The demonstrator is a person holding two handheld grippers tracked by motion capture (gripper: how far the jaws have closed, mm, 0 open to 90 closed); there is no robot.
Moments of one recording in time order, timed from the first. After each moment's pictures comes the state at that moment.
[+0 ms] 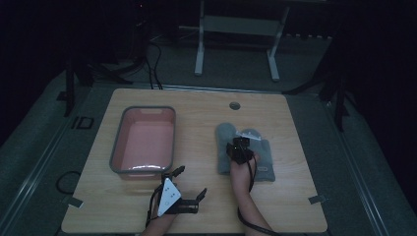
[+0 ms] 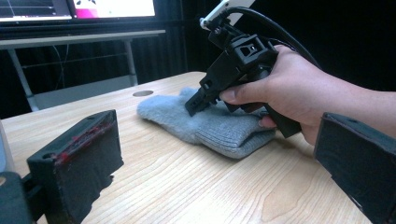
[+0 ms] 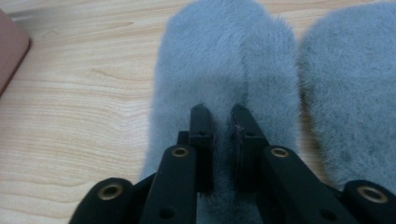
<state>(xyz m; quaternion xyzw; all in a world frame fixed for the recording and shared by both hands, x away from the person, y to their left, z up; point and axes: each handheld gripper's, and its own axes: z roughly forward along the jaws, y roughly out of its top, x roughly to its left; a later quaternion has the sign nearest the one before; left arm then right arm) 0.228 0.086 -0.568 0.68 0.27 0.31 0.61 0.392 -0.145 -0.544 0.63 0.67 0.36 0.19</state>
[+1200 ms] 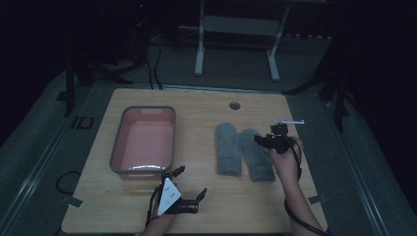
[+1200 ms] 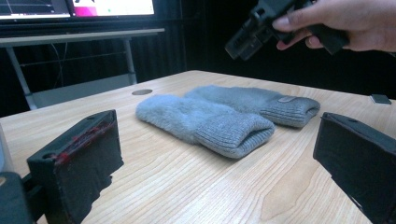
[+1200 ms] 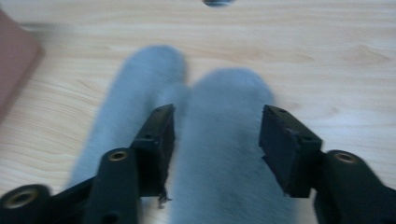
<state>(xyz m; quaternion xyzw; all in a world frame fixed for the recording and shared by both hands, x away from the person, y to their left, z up) 0.228 0.086 -0.568 0.67 0.28 0.30 0.61 0.400 -0.254 -0.472 0.58 0.72 0.35 0.16</state>
